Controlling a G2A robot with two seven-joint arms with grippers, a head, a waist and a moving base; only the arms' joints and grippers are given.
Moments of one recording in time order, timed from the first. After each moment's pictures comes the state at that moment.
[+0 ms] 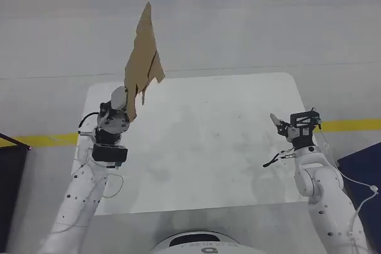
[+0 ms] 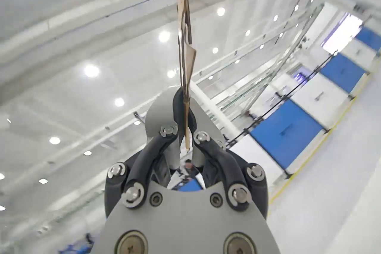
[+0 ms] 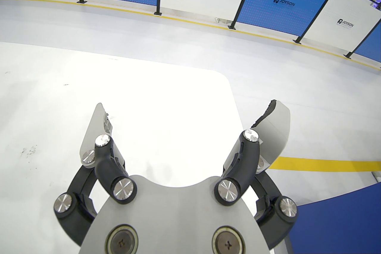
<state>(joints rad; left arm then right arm) 1.35 -1.22 -1.37 -1.55 1.91 0.35 1.14 -1.73 -1.15 1.60 -1.80 -1.33 0.00 0.00</state>
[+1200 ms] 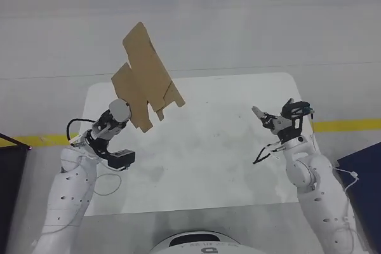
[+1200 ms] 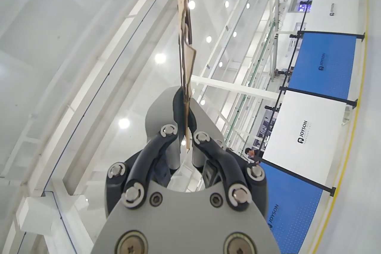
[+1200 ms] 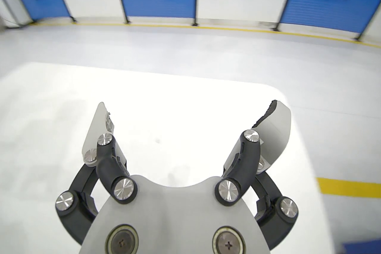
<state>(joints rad) 1.37 -1.19 -1.51 -1.43 2.20 0.60 1.22 -1.56 -1.17 1.49 -1.70 -1.01 -0.26 -0.03</state>
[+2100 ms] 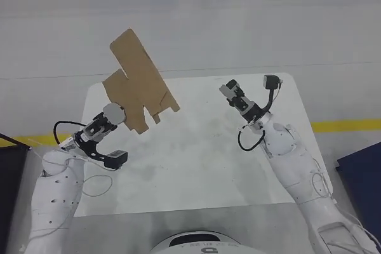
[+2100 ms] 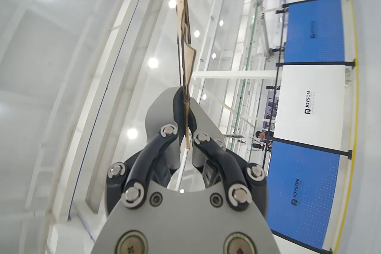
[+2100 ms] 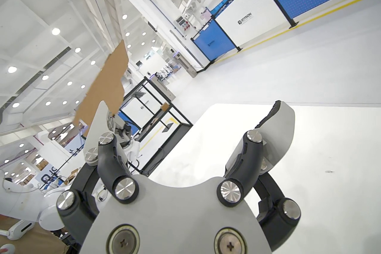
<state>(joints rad) 1.38 -1.15 -1.60 -1.42 2.53 0.64 1.18 -1.17 -1.23 1.18 -1.36 -0.13 -0.71 0.22</state>
